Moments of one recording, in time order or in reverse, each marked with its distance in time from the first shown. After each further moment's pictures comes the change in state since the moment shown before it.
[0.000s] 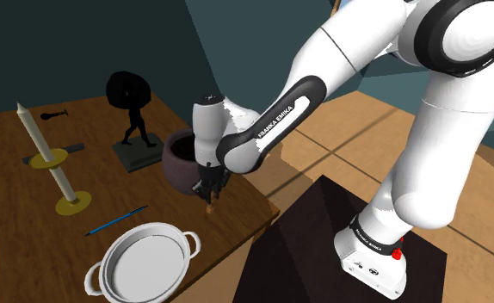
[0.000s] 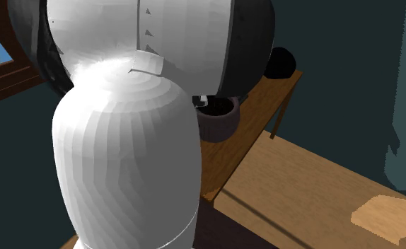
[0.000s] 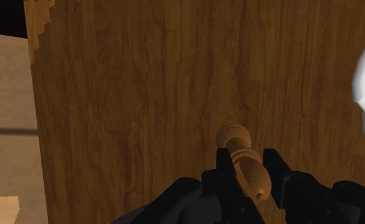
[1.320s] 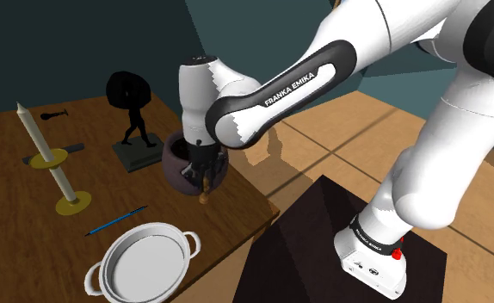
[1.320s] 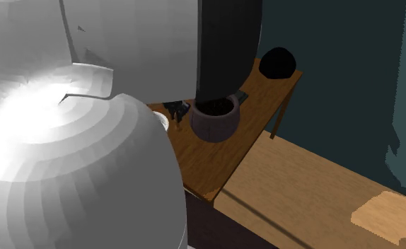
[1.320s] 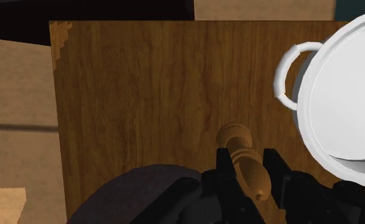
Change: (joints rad) arm 0.016 -0.145 0.060 0.097 0.094 -0.230 0.000
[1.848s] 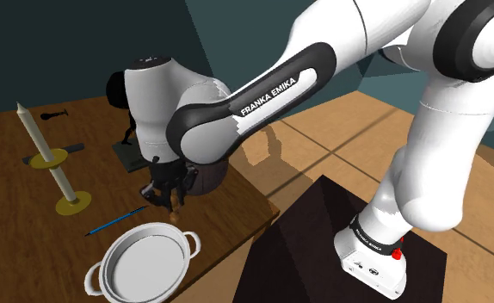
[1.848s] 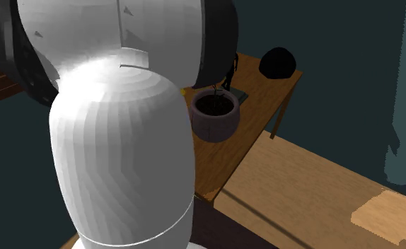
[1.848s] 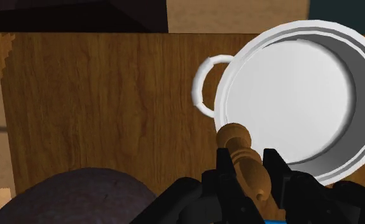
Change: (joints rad) arm 0.123 0.166 0.047 0.232 -0.082 -0.085 0.205
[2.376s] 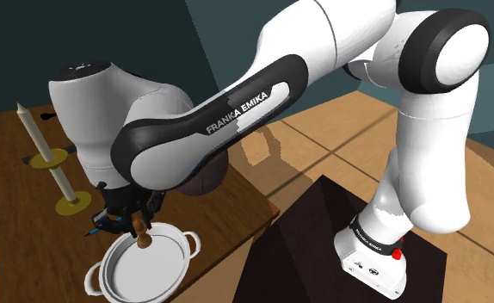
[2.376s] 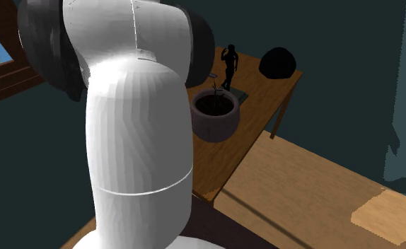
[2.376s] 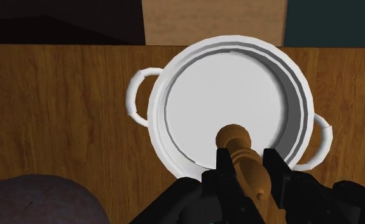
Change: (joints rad) arm 0.145 0.187 0.008 0.264 -0.083 -0.097 0.160
